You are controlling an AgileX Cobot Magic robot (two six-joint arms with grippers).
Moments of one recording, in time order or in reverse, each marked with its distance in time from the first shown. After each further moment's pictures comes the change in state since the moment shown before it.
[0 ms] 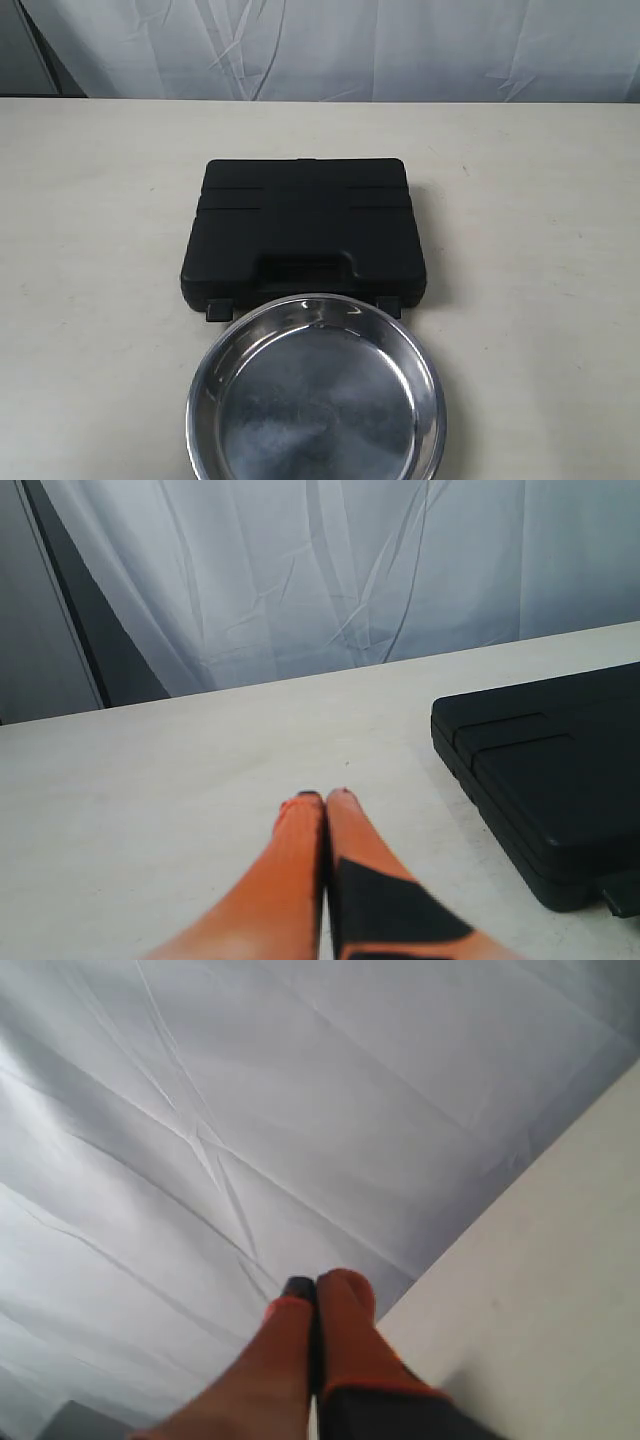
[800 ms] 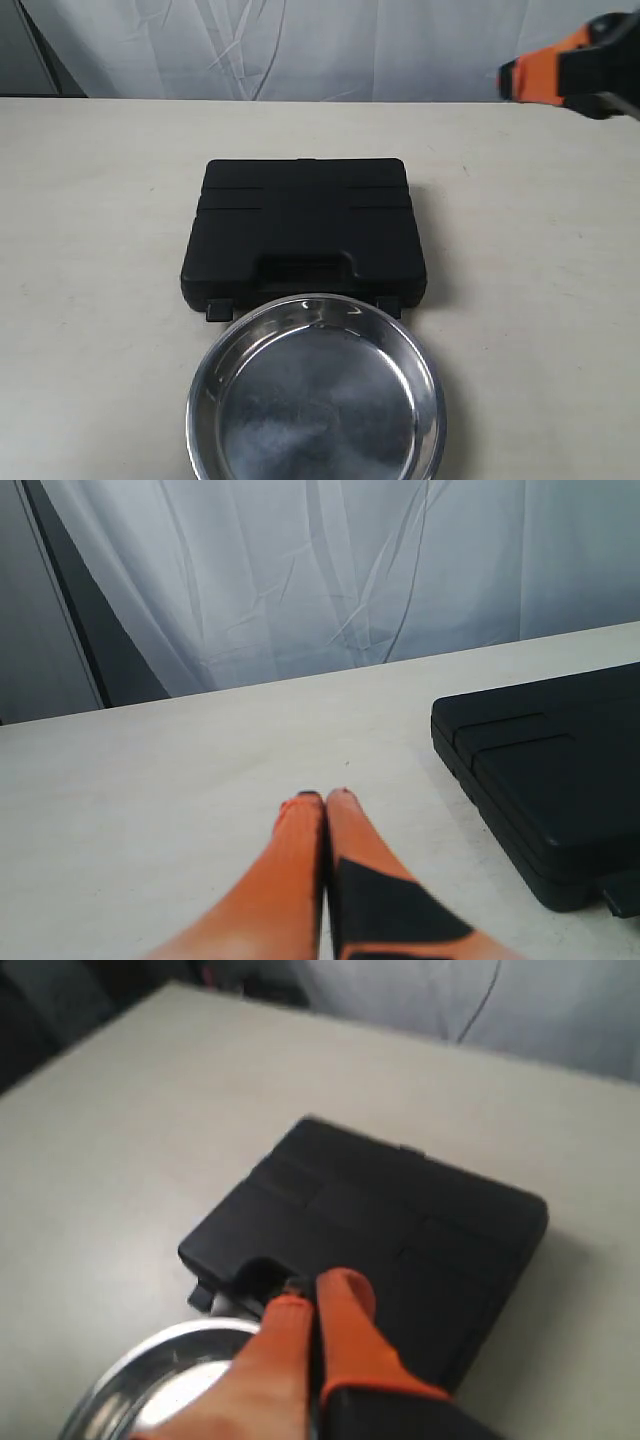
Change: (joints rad) left arm 0.000 0.000 0.000 0.000 0.000 0.000; right arm 0.047 1.097 -0.914 -0.028 0.859 -0.838
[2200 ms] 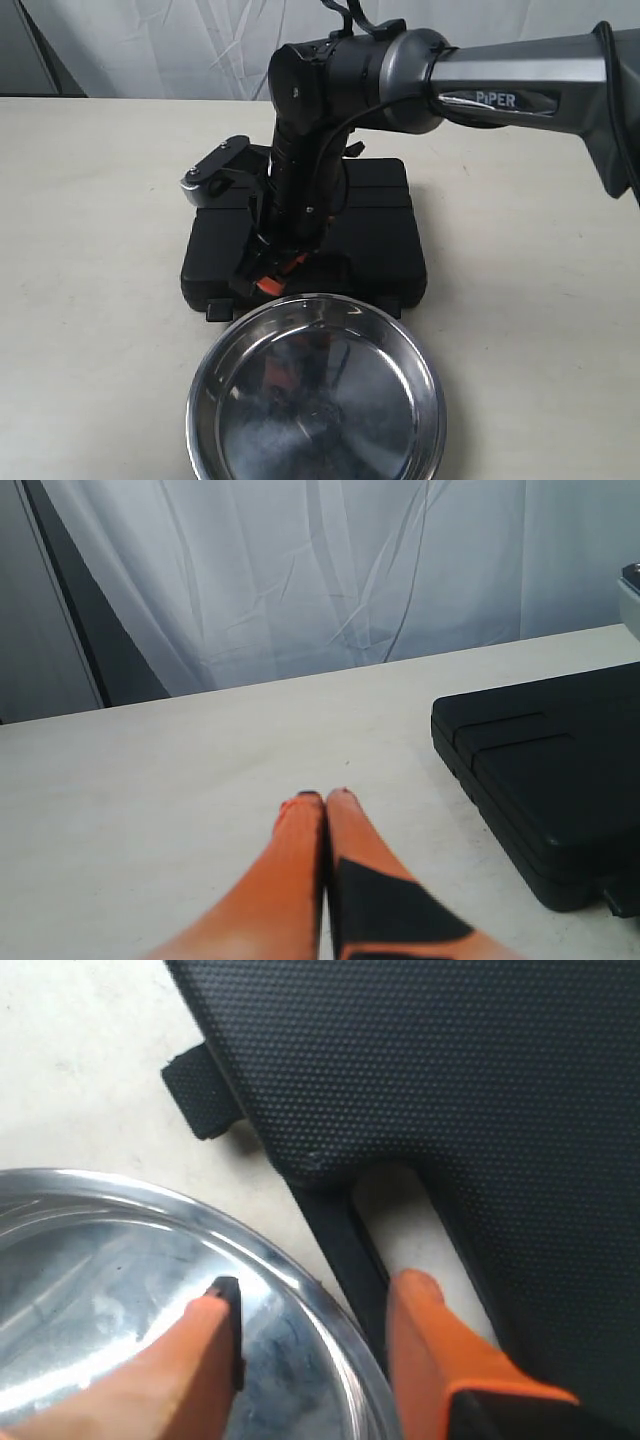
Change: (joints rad) left arm 0.000 0.000 0.000 0.000 0.000 0.000; right arm 0.681 1.001 -0.701 -0.772 0.181 0.459
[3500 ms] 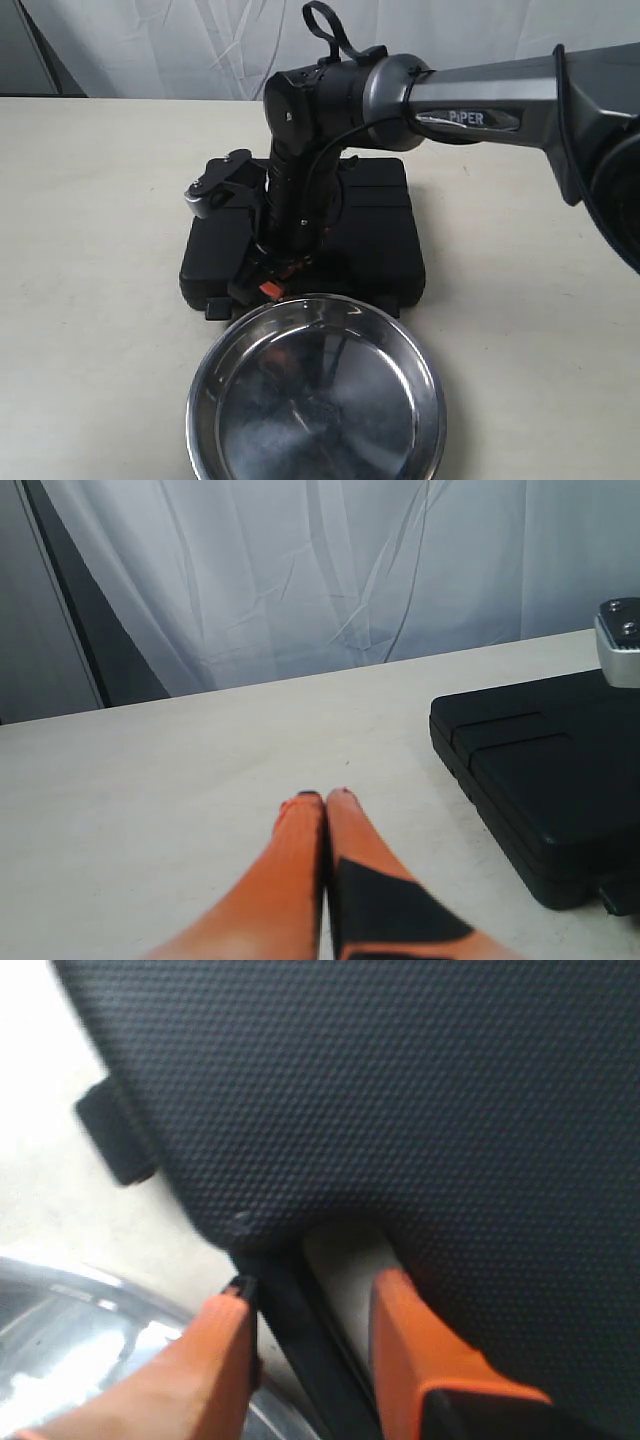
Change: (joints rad) left arm 0.000 0.000 0.000 0.000 0.000 0.000; right arm 0.002 0.070 -0.010 -0.031 -0.070 0.039
